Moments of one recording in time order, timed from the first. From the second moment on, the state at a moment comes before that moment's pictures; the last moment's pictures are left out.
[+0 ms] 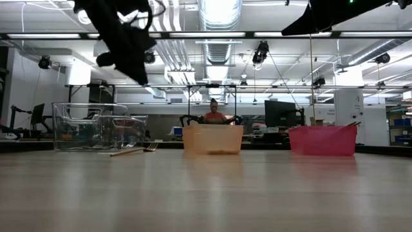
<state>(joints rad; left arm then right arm) 0.34 1.20 0.93 -0.62 -0.39 -0.43 0.02 0.79 0.62 -0.01 0.60 -0.29</state>
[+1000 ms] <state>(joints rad) -0.20 1.32 0.97 -0.42 -0.38 -0.63 0.02 0.85 0.32 0.42 0.37 -0.03</state>
